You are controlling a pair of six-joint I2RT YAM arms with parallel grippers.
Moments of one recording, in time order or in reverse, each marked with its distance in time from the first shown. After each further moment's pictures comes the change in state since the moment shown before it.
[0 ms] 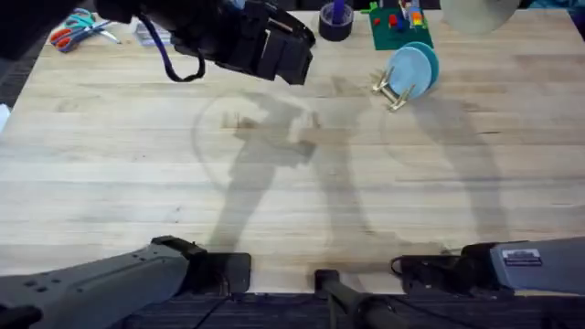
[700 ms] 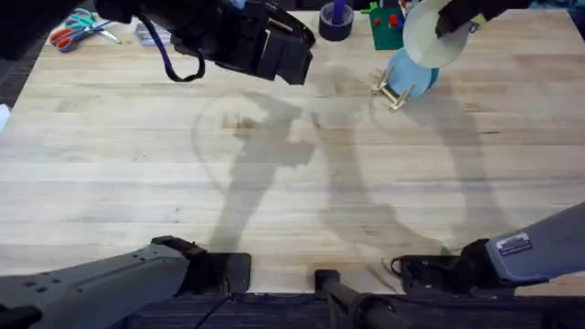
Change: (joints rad) left arm 0.000 0.000 0.000 0.000 0.000 0.000; right arm 0.000 0.201 0.003 -0.049 -0.085 0.012
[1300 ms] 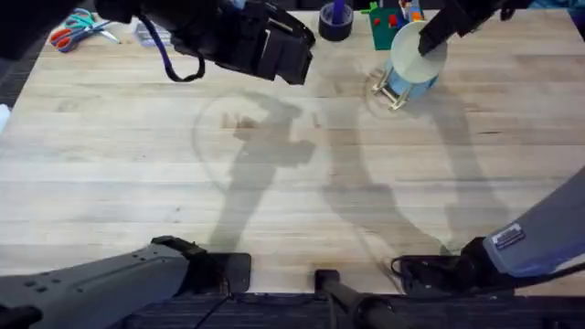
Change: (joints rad) left arm 0.000 0.000 0.000 0.000 0.000 0.000; right arm 0.000 0.135 0.000 0.011 -0.002 -0.022
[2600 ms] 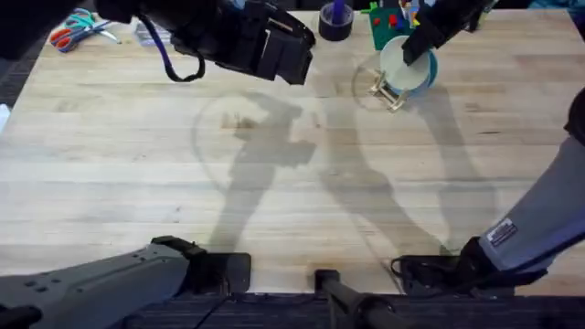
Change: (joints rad) left arm 0.000 0.000 0.000 0.000 0.000 0.000; right arm 0.044 0.108 0.000 0.055 0.060 -0.019
